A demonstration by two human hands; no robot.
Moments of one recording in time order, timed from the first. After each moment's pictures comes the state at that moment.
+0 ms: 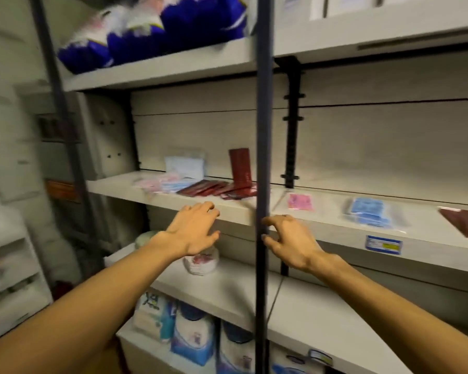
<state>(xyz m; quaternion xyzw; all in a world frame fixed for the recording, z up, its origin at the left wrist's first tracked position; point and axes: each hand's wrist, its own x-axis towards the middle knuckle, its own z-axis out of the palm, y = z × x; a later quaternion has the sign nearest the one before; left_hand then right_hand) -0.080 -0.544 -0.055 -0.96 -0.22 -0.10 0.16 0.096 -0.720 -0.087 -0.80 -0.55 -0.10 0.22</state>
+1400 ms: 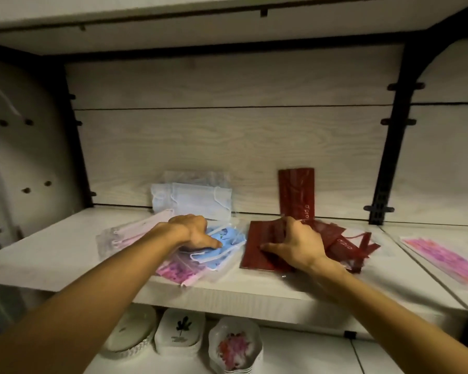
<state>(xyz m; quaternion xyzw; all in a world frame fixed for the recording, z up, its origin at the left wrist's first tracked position) 0.090 -0.072 -0.038 -0.97 -0.23 0.06 0.00 0.171 -0.304 -0.068 -0.93 -0.24 -0.08 0.25</state>
